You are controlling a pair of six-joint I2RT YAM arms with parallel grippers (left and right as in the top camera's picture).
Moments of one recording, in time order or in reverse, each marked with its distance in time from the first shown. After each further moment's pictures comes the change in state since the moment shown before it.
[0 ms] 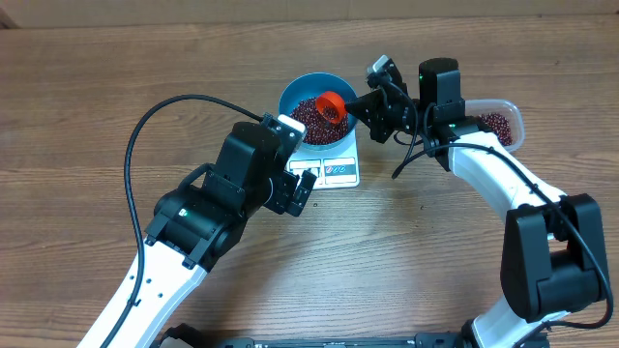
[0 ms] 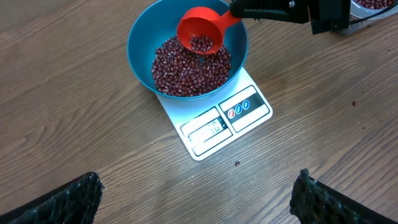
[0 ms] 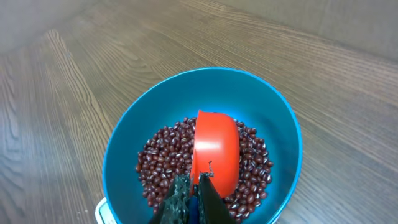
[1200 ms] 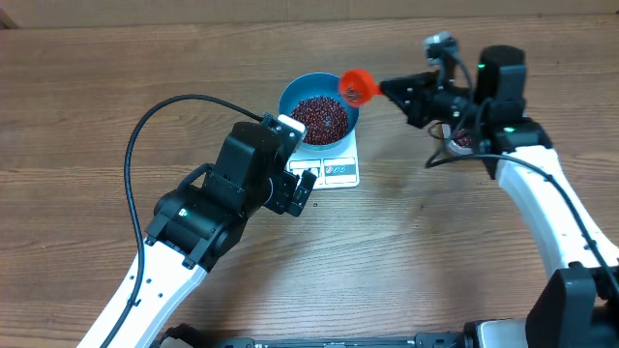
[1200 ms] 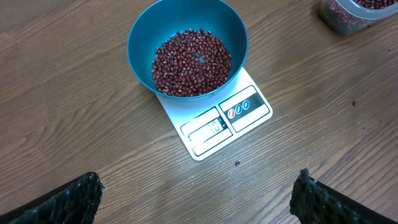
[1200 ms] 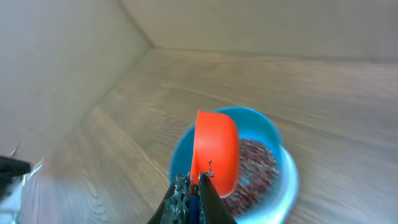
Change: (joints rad) left arm 0.000 0.000 0.000 0.000 0.000 0.000; right arm -0.175 -0.234 0.000 -0.129 -0.121 0.332
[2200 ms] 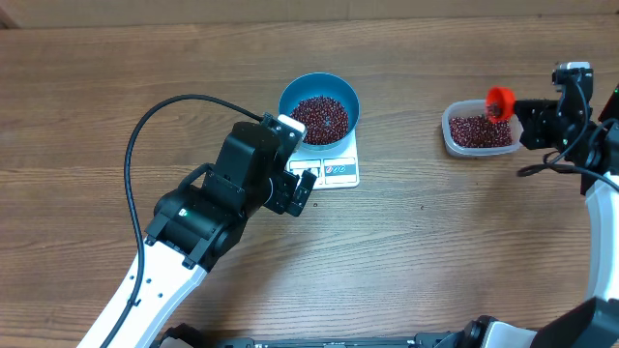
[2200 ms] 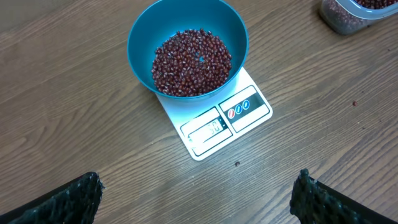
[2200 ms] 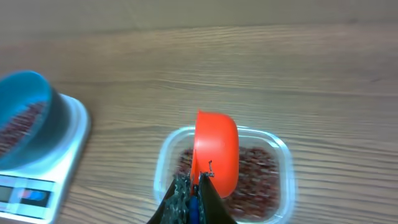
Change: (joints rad) left arm 0.000 0.000 0.000 0.000 0.000 0.000; right arm -0.453 -0.143 0.000 -0.380 0.280 -0.437
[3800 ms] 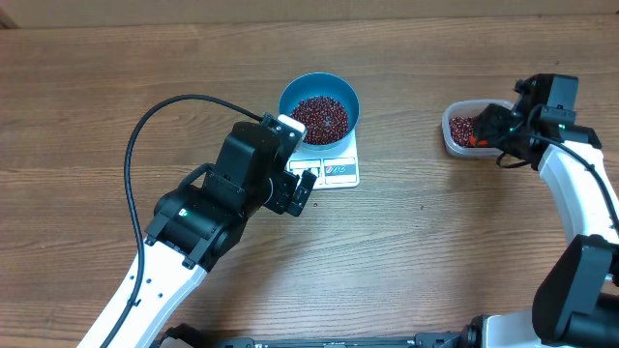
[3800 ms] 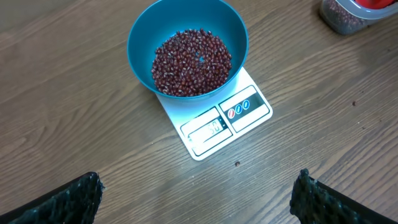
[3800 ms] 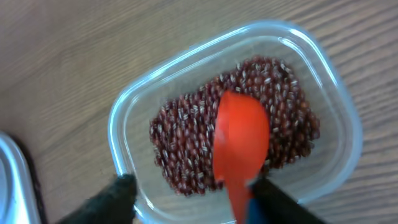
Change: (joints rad) left arm 0.000 0.000 0.000 0.000 0.000 0.000; right arm 0.203 0.219 0.000 -0.032 0.385 0.551
